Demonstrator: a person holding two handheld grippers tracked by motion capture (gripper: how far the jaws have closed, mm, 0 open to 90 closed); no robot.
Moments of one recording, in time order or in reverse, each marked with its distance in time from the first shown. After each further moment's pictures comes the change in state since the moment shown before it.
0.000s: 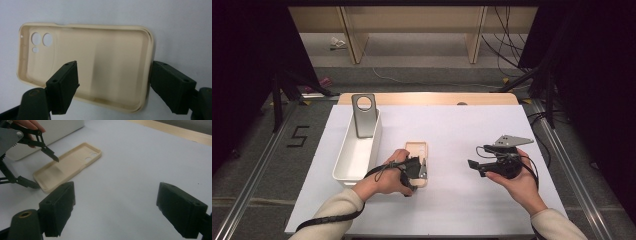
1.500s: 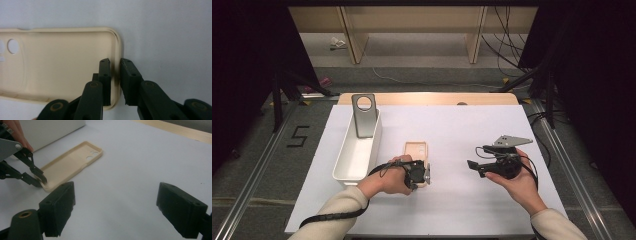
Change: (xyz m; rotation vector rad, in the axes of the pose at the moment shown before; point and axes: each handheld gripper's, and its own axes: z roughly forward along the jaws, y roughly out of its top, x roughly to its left) left arm -0.005 0.012 -0.003 0.078 -0.159 0.067; right arm 0.000 0.000 0.001 0.006 0.009 -0.004
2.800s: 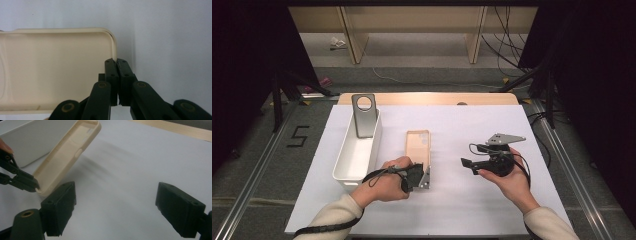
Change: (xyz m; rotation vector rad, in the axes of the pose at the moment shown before) left arm -0.019 -0.001 -0.029 -0.118 0.143 0.074; right arm 0.008 0.009 0.015 -0.007 0.021 0.033
